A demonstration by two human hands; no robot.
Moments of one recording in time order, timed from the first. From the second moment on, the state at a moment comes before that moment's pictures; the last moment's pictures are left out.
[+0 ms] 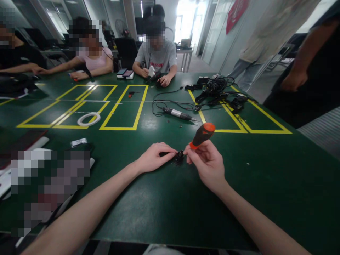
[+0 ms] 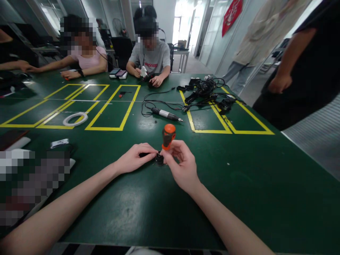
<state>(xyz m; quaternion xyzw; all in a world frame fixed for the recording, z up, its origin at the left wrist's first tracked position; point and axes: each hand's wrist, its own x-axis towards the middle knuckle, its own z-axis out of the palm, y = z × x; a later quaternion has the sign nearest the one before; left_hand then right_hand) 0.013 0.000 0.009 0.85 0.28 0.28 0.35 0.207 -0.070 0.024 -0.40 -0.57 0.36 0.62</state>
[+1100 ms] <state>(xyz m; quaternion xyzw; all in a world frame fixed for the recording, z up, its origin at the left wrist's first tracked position) 0.012 0.000 0.009 0.85 0.28 0.27 0.36 0.206 -0.068 0.026 -0.42 -0.58 0.32 0.61</state>
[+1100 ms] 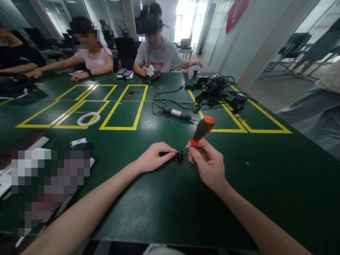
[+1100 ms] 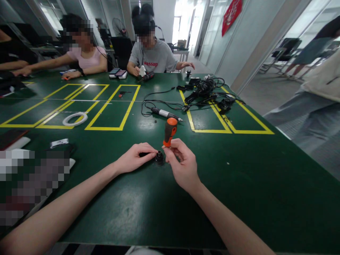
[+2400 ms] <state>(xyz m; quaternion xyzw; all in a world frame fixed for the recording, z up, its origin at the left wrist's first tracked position) 0.012 0.001 0.008 0.85 0.27 0.28 0.35 0.207 -0.069 0.029 -0.42 -0.58 0.34 0.61</state>
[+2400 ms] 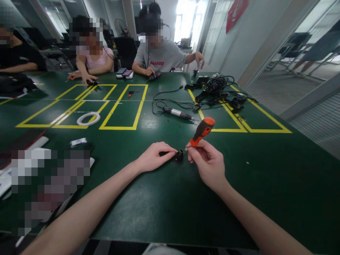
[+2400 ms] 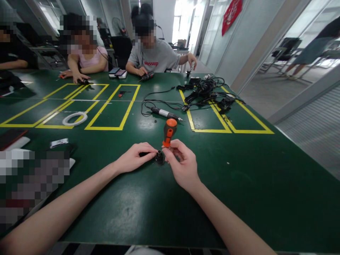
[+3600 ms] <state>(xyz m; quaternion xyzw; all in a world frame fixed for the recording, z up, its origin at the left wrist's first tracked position) 0.013 0.001 0.009 0.85 0.28 0.28 0.35 0.207 -0.070 0.027 -0.42 -0.55 0.37 0.62</state>
